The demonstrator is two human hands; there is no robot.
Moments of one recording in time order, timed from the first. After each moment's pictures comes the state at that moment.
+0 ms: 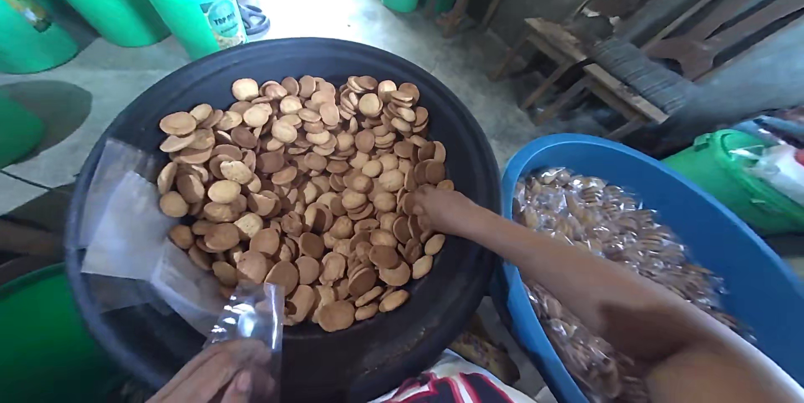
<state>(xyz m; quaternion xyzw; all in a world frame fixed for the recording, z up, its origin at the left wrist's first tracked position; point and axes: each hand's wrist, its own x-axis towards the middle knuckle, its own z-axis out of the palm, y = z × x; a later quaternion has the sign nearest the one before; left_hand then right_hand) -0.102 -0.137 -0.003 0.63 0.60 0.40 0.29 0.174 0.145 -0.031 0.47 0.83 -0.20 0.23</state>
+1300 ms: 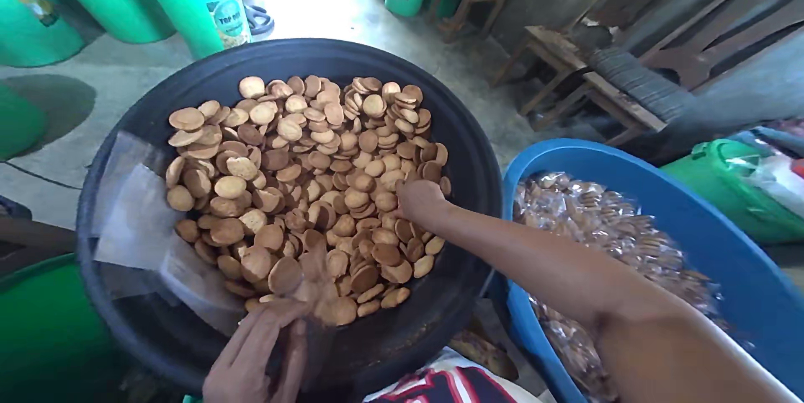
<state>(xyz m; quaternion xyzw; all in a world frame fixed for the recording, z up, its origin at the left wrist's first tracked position) -0.060 -0.110 -0.027 0.65 0.62 0.43 0.07 0.118 0.153 -0.055 0.55 0.79 -0.12 0.26</state>
